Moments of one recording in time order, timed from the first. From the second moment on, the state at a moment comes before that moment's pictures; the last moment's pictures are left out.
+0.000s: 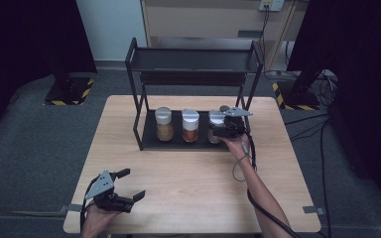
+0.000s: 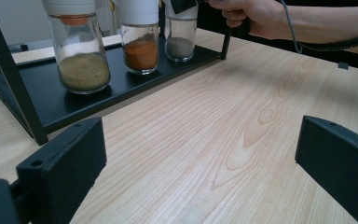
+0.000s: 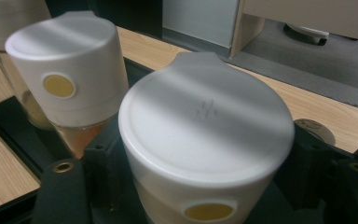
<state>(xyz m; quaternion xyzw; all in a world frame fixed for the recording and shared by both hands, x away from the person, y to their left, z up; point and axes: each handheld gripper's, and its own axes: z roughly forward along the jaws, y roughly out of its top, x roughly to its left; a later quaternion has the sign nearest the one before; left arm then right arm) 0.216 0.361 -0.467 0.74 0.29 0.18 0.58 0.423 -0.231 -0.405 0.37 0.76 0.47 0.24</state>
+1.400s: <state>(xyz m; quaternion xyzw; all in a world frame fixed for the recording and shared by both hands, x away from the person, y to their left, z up) 0.218 0.359 -0.467 0.74 0.30 0.18 0.58 0.386 -0.261 -0.352 0.31 0.76 0.53 0.23</state>
